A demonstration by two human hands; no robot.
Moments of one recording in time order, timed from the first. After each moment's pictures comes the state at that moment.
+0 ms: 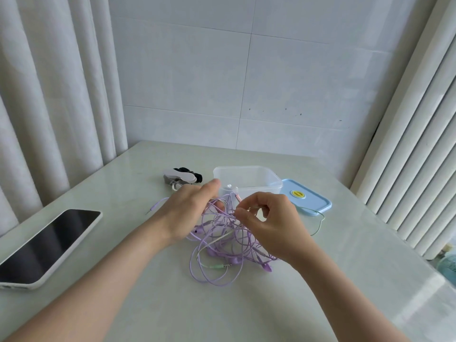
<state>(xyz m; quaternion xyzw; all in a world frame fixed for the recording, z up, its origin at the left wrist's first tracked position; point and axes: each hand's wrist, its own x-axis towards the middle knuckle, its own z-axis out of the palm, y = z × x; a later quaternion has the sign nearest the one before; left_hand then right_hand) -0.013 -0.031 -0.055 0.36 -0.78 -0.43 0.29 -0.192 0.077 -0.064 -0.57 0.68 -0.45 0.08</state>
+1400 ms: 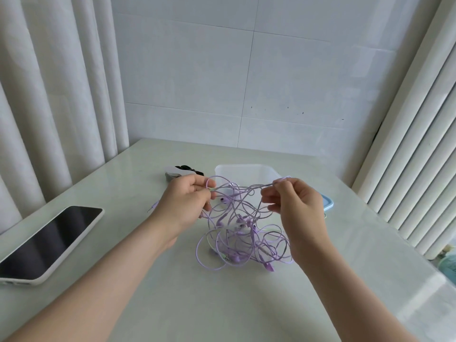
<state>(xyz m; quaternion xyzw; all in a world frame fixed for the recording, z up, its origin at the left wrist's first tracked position) -0.023 -0.034 -0.062 0.39 -0.65 -0.51 0.41 -0.191 0.077 -0.049 -0.34 0.59 -0.70 0.21</state>
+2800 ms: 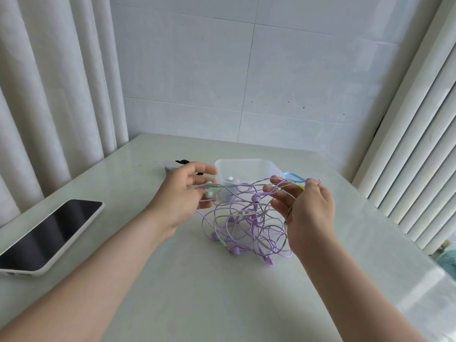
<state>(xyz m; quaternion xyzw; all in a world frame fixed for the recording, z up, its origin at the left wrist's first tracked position) -0.017 -0.036 -0.062 0.35 -0.64 -0.54 0.41 -0.191 0.079 -0.042 -0.16 0.48 -0.81 0.29</state>
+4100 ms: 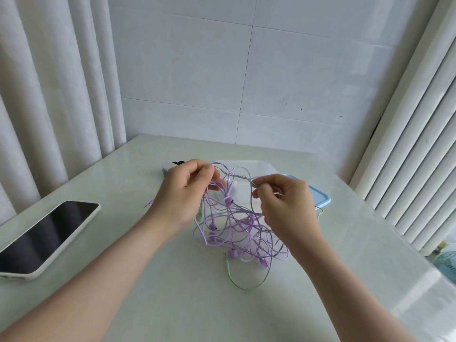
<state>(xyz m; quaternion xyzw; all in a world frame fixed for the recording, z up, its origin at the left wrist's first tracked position) -0.022 -0.027 -0.059 0.27 -0.70 -0.45 0.48 -0.190 0.078 -0.052 -0.47 0.67 -0.57 0.08</state>
